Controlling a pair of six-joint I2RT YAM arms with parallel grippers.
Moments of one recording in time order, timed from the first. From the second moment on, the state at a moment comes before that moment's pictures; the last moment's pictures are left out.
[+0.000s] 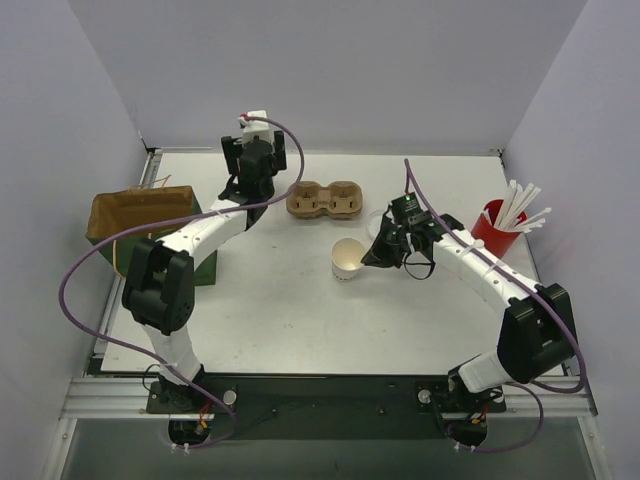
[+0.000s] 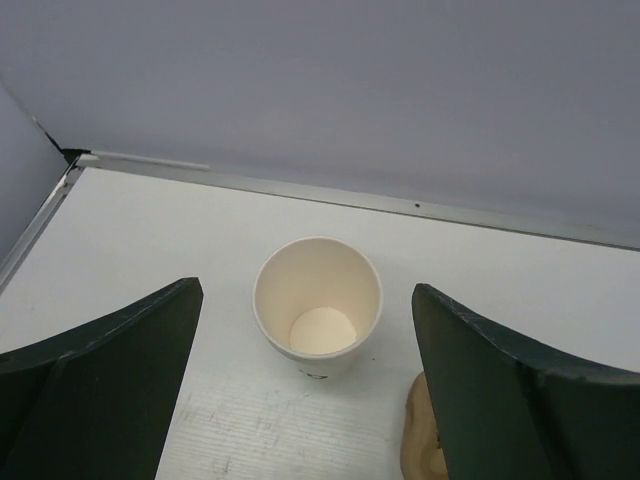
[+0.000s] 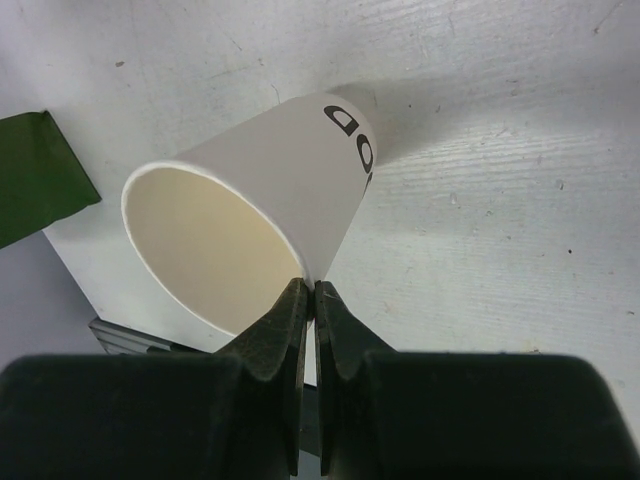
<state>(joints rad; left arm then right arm) -0.43 1.84 1.37 0.32 -0.65 -0.09 0.44 1.45 1.05 -0.60 -0.18 0.89</state>
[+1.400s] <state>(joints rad) -0.60 1.19 1.28 -0.53 -0.02 -0.31 0.25 1.90 1.44 -0.70 0.10 0.64</state>
